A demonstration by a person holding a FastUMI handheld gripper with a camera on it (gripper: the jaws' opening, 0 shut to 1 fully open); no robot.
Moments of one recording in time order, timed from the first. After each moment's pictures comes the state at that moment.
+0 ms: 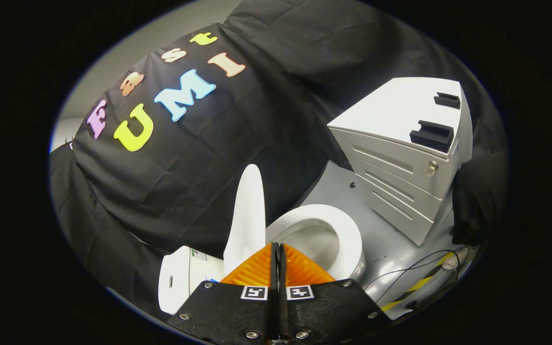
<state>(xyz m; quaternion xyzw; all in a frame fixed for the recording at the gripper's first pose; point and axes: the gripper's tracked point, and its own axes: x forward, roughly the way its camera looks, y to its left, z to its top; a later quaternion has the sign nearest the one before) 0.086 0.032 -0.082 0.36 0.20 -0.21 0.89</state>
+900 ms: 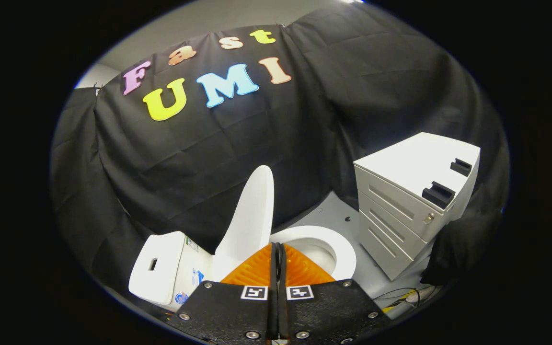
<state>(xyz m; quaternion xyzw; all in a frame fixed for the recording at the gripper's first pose) 0.099 0.082 -0.028 0.19 0.19 -0.20 0.94</state>
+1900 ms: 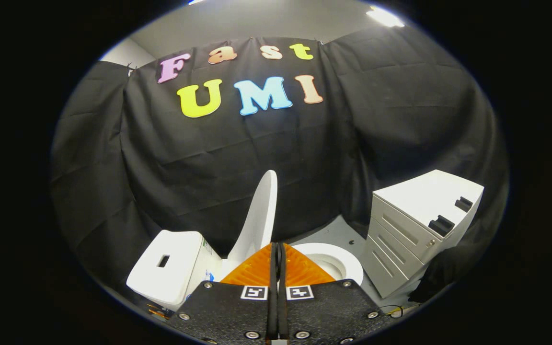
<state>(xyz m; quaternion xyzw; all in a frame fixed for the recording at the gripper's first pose) 0.117 0.156 0.023 0.11 0.15 -0.17 0.97</state>
